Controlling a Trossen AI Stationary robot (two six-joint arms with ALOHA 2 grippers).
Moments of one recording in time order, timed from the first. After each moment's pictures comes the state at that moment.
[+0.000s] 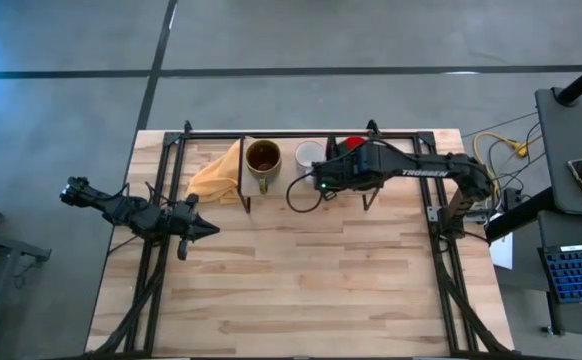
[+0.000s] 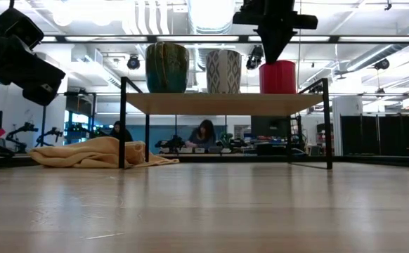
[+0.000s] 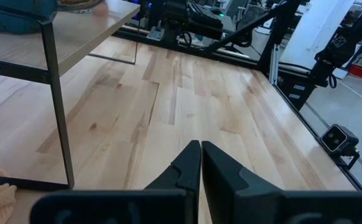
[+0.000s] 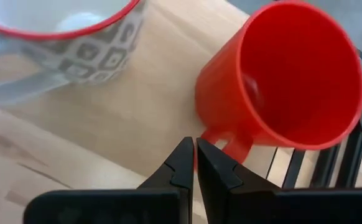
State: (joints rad) left arm -0.39 0.06 0.11 -0.32 -0.33 -0.33; right arm -0.05 1.77 1.80 -1.49 0.52 0.95
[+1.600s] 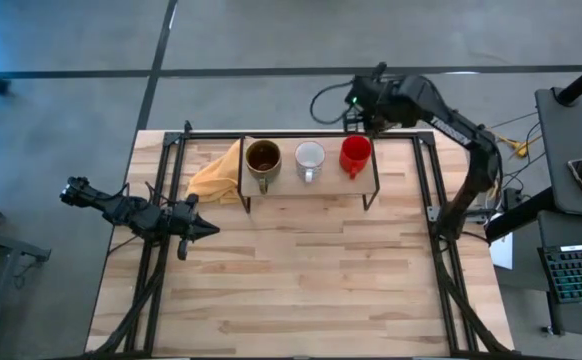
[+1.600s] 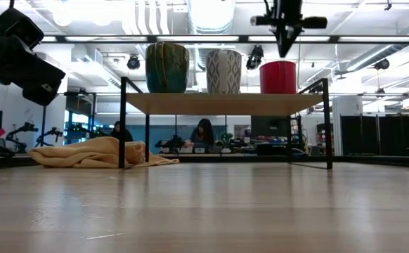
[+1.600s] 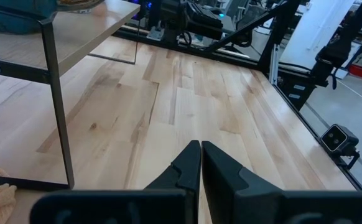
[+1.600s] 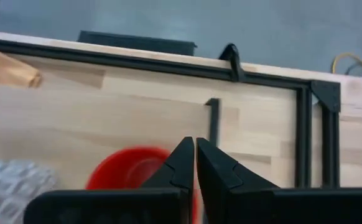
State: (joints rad) left arm -0.39 0.06 0.11 -0.32 -0.33 -0.33; right arm -0.44 1.71 2.01 -1.57 0.43 0.91
